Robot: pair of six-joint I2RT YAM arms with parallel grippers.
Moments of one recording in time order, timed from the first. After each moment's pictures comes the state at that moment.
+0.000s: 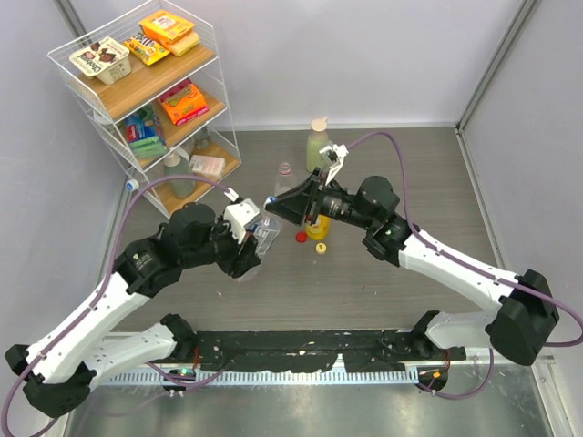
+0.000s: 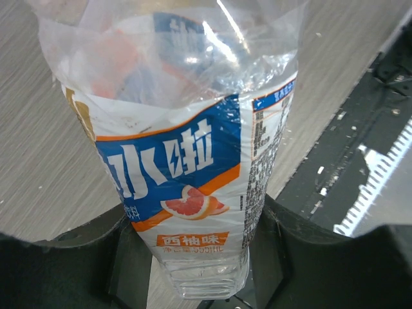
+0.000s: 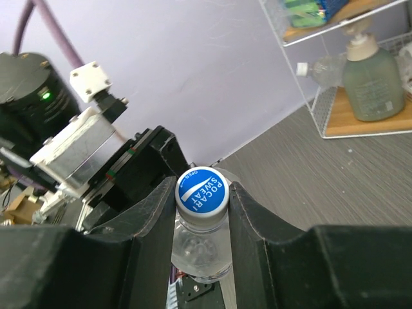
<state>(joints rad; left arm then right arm) -0.79 0.86 1.06 -0.82 0.12 0.02 0.79 1.27 0.95 0.48 -0.45 0.67</state>
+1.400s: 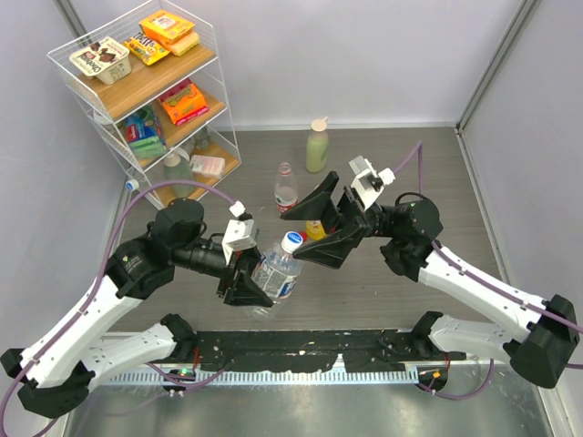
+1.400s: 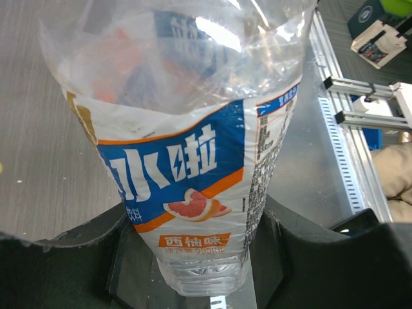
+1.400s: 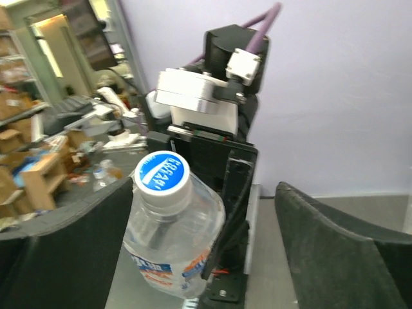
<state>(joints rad) -0.80 0.84 1.13 -0.72 0.93 0.03 0.80 1.09 0.86 0.90 -0.86 0.73</state>
